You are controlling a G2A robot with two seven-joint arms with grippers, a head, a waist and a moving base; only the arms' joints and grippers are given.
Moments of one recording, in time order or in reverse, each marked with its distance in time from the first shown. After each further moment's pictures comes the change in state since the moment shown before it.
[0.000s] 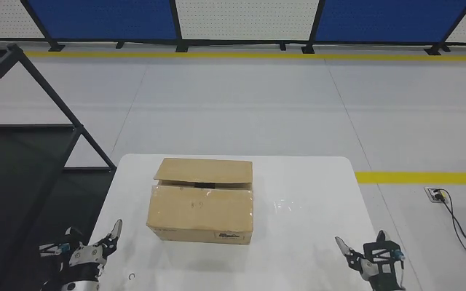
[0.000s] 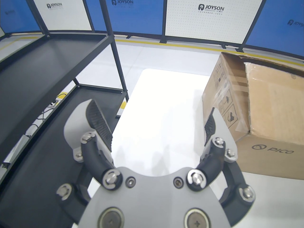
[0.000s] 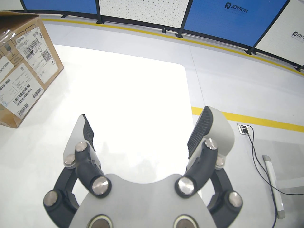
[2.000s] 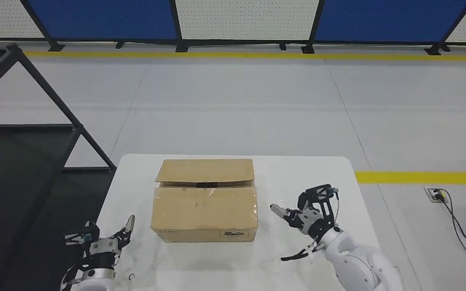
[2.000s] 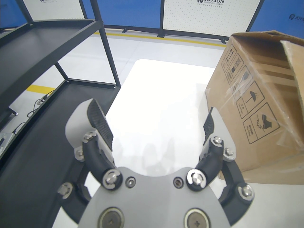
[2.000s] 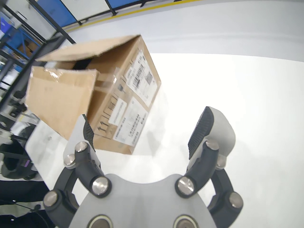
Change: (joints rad) left arm -0.118 -0.033 0.073 0.205 0.037 -0.053 0.098; right arm 0.576 -0.061 -0.292 0.242 0.566 -0.194 0.436
